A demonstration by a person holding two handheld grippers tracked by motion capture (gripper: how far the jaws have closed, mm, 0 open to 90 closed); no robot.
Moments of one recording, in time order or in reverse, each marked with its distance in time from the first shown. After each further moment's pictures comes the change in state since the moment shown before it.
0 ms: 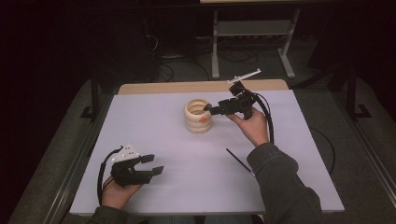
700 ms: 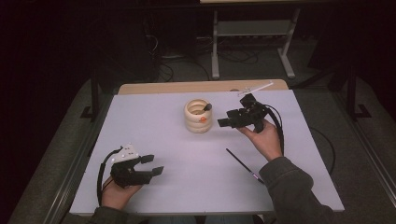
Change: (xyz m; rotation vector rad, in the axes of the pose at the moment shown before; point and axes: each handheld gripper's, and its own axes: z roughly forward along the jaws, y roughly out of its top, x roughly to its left) left arm -0.002 0.000 -0.001 -0.004 -0.001 -0.008; right arm 0.010 -0.038 -0.025 -0.009 0.014 -0.025
